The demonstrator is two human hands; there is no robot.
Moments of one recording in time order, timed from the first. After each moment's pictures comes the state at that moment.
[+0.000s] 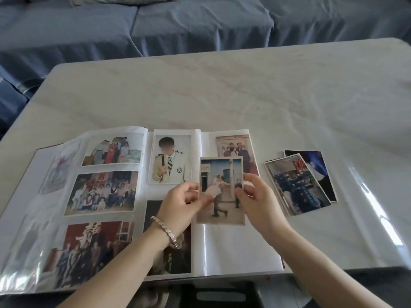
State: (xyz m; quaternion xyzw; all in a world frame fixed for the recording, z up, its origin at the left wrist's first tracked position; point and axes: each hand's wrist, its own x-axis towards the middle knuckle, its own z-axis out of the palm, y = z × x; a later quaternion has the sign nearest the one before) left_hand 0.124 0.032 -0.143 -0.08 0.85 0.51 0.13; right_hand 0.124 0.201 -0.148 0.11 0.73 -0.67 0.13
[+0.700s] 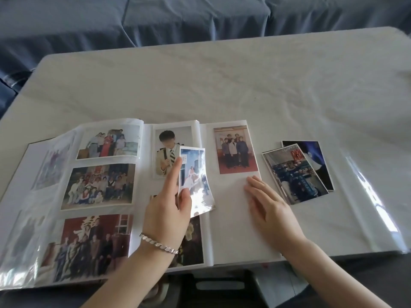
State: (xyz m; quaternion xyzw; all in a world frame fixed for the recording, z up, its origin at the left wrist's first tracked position) left_hand 0.159 0.034 -0.127 0.03 0.94 0.31 -0.11; right_hand 0.155 0.237 -0.185 -0.09 0.93 -0.35 -0.05
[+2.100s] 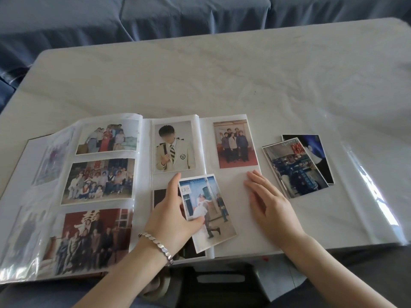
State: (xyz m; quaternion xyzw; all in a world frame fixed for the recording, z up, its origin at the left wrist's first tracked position) left_hand 0.168 0.022 -0.139 -0.07 0.91 0.37 0.16; right_hand 0.157 0.236 -0.190 -0.09 0.92 -0.37 -0.06
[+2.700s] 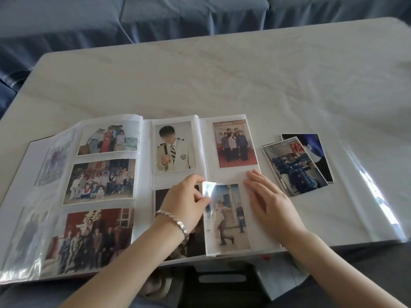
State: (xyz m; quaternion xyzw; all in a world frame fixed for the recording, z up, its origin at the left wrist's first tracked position) left_hand 0.143 0.041 -0.135 -0.03 0.93 0.34 0.15; right_hand 0.157 0.240 -0.186 -0.09 0.93 -0.36 -0.02
